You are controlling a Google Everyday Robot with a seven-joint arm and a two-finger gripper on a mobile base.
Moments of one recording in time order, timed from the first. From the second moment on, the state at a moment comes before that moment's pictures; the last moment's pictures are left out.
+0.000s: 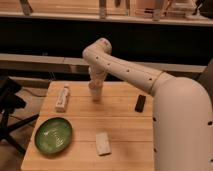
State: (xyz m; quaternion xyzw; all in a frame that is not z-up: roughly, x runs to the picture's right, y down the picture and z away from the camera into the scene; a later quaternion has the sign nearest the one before) arm -0.024 -0.039 0.833 -0.18 -0.14 -0.52 0.83
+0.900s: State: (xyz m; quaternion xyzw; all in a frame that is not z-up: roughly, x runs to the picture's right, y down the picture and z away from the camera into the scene) arm -0.023 -0.040 0.835 -0.18 -0.14 -0.52 0.82
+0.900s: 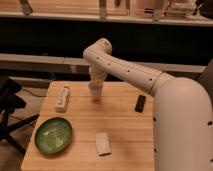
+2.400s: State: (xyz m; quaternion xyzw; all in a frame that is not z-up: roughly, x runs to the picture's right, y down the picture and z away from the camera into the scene) arm -0.020 -0.039 0.838 -0.17 -0.15 -0.53 0.82
